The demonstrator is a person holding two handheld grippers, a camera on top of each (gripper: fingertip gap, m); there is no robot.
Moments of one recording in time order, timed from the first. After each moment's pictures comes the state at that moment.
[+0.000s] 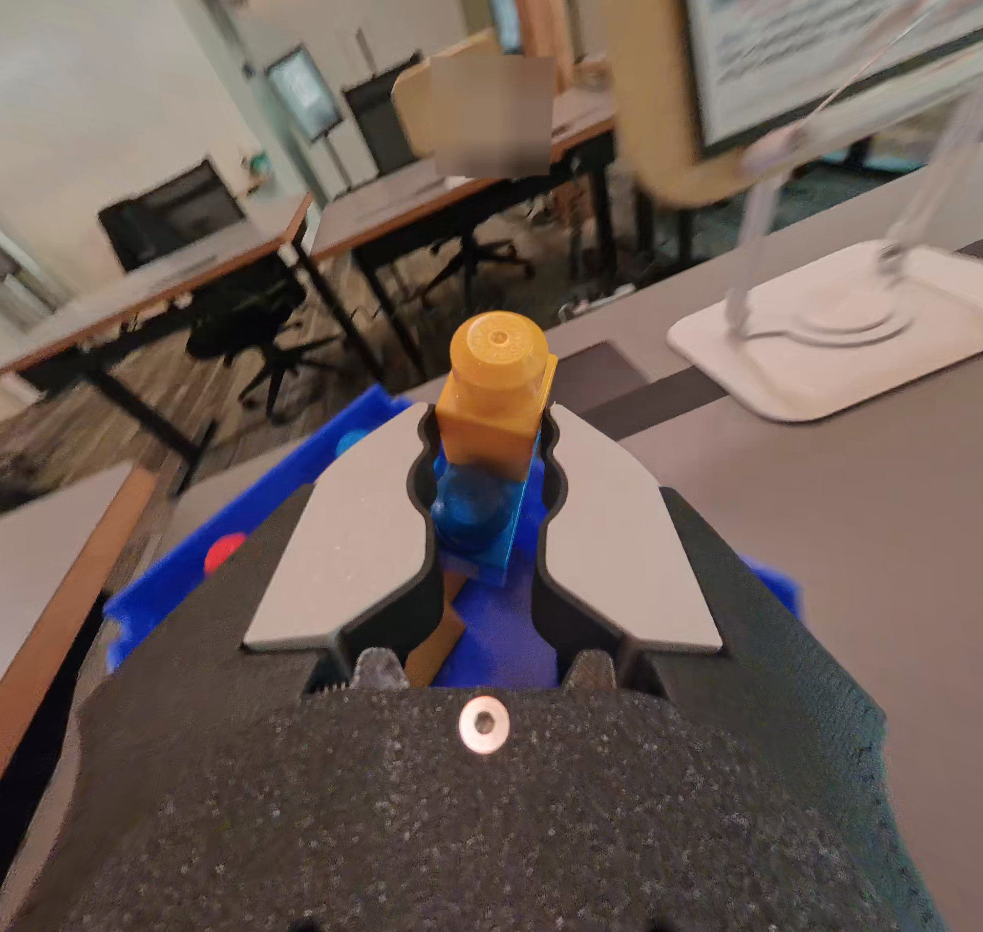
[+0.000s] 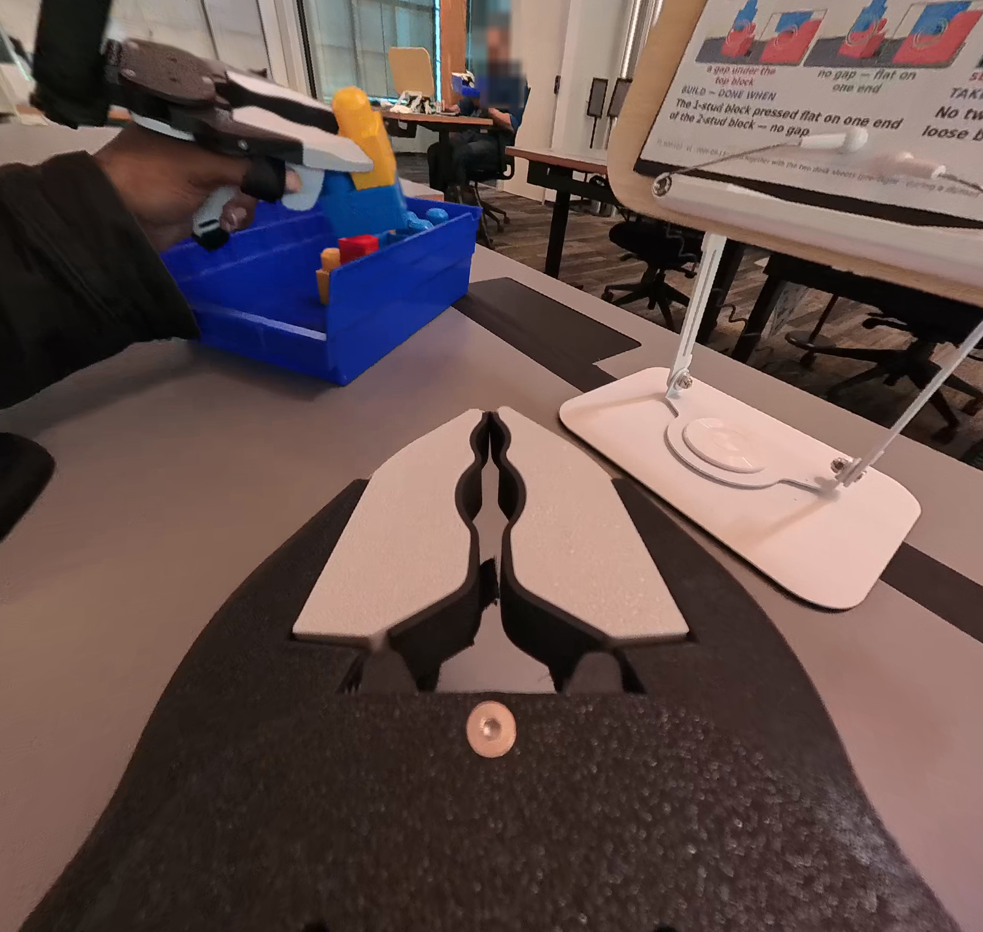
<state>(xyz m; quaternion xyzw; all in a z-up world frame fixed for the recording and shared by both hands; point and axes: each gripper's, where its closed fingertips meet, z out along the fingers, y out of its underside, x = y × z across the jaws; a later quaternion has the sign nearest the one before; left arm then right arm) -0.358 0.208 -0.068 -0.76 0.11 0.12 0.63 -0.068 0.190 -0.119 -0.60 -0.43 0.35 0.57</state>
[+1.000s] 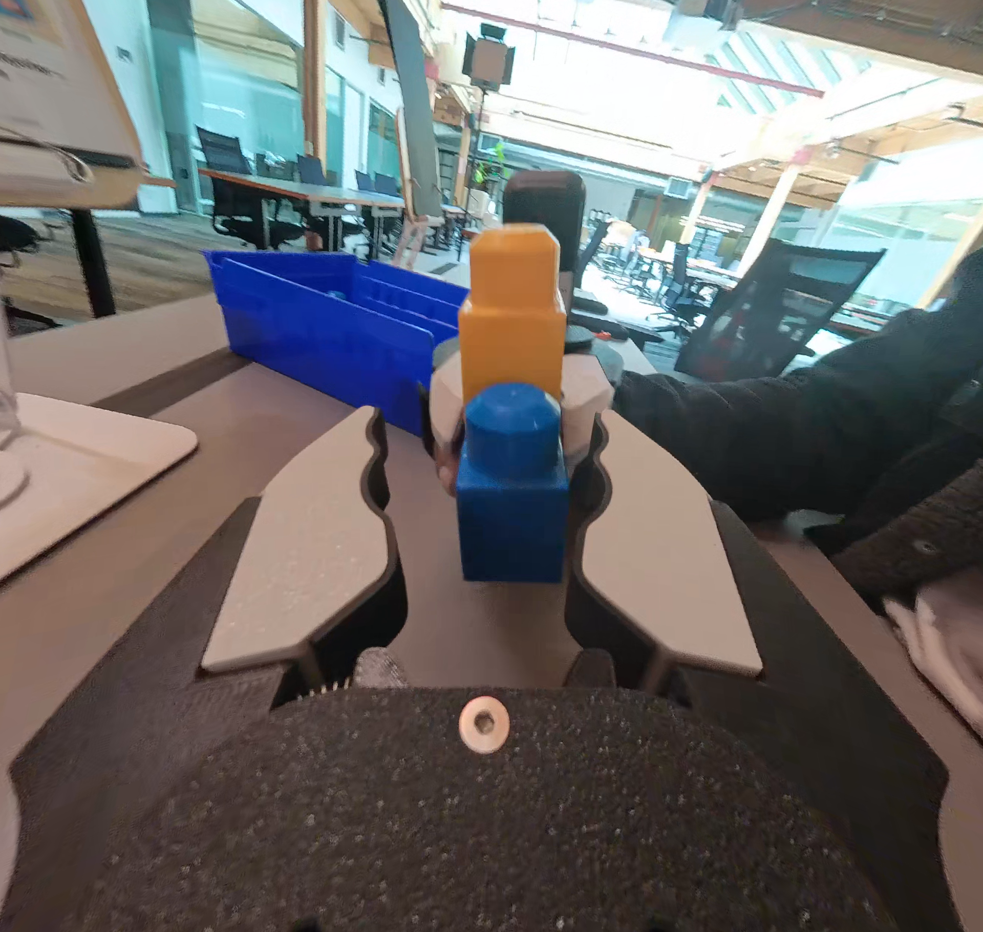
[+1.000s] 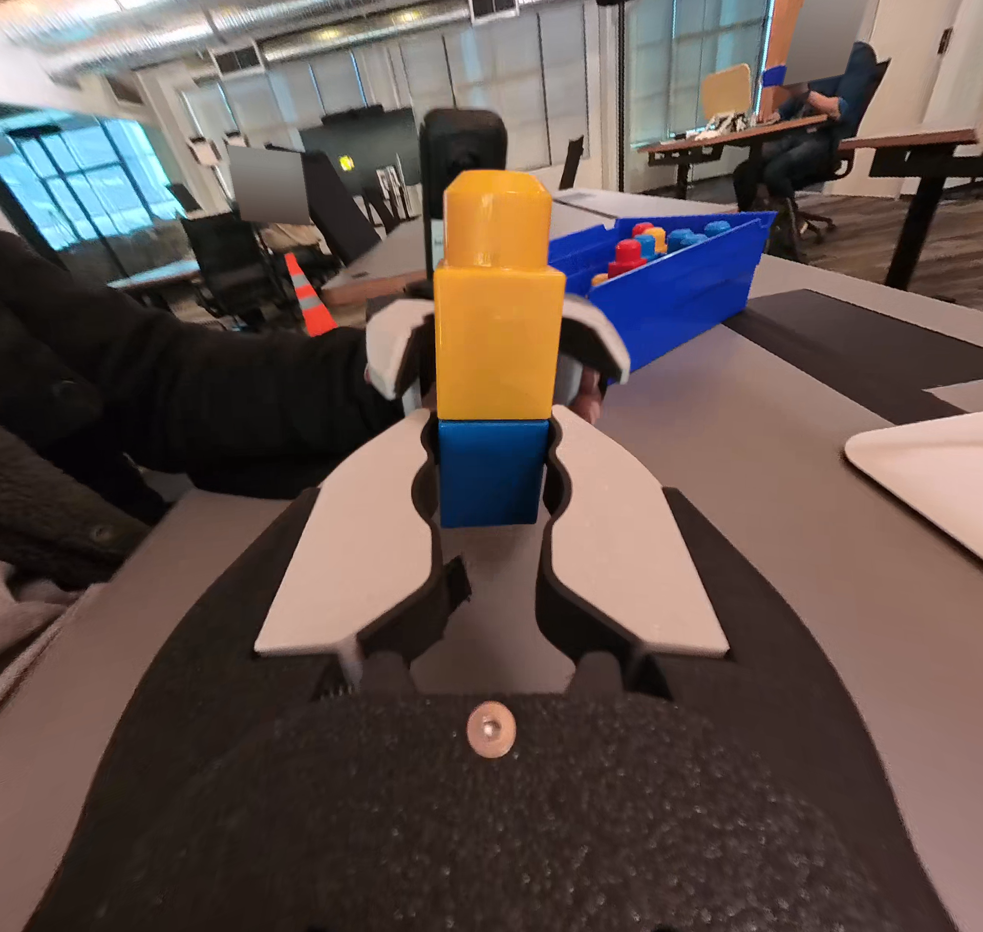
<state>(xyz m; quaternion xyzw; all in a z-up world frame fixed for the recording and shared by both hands) -0.051 0.130 -0.103 -0.59 0.33 -0.48 0.55 -0.063 0.119 -0.115 -0.50 -0.50 0.58 0.41</state>
